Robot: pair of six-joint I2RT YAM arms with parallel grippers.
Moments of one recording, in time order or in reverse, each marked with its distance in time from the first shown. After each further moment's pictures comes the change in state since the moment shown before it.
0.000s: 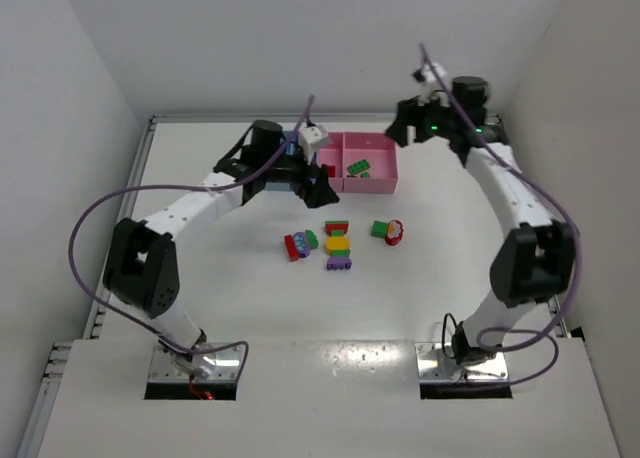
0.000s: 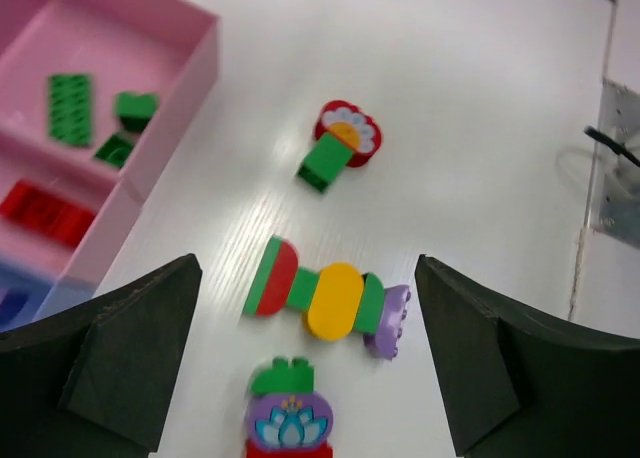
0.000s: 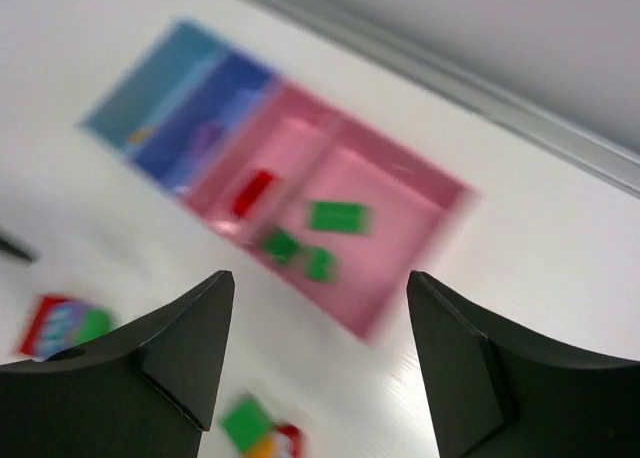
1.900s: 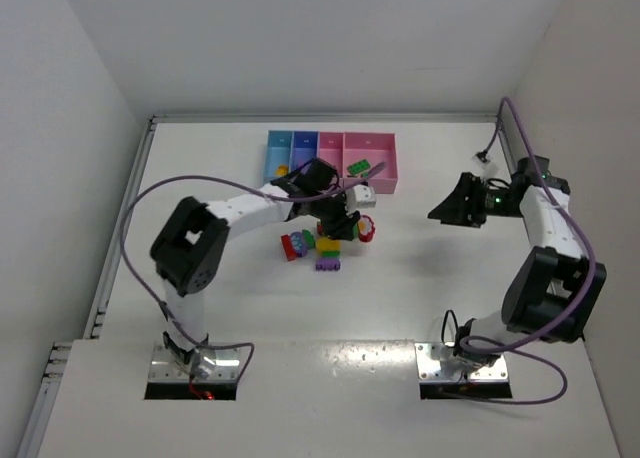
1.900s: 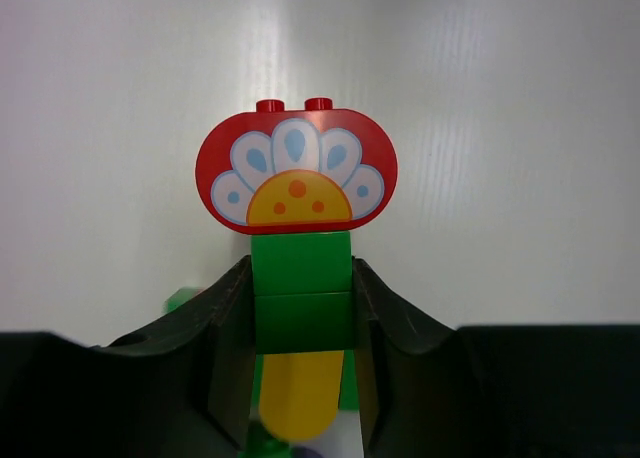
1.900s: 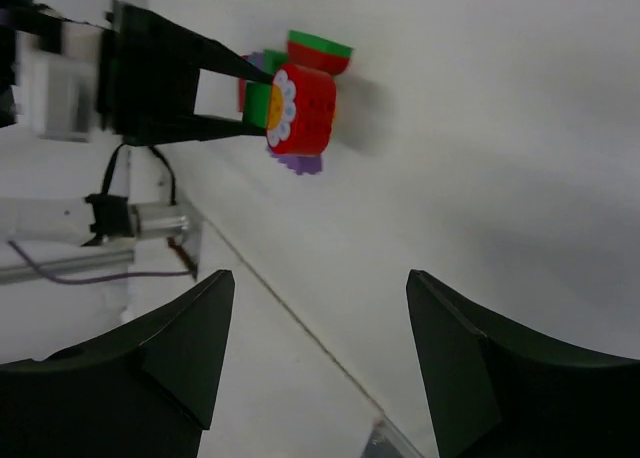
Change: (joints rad) left arm -0.252 0.339 0.090 -0.159 -0.072 0.391; right arm -0.530 -0.270 -0.437 -0.681 -0.498 -0.154
